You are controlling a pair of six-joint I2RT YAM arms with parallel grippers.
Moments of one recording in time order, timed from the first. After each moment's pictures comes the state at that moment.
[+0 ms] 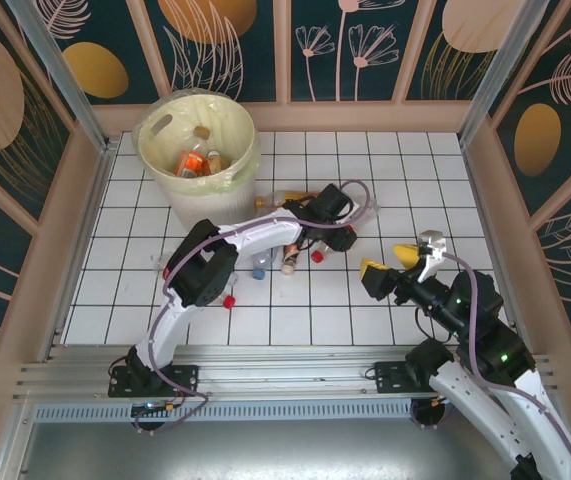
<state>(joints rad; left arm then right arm) -0.88 2.26 1.78 -0.43 0.07 -0.15 0.61 0.28 0.69 -0.58 -0.10 0.40</state>
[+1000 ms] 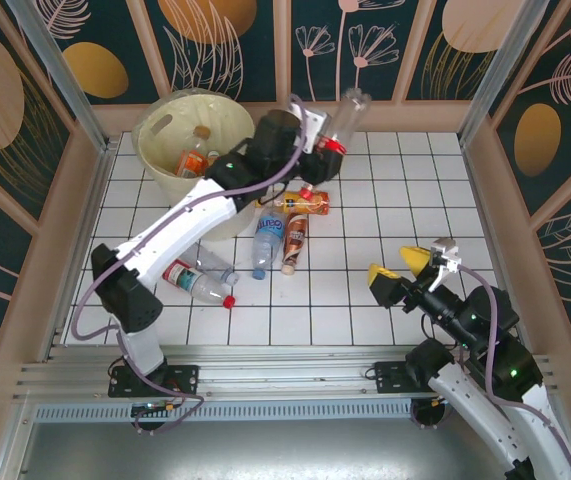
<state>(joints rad) -0.76 1.80 1.90 -0.51 0.06 -0.25 0.61 0.18 0.68 -0.56 -0.11 0.40</state>
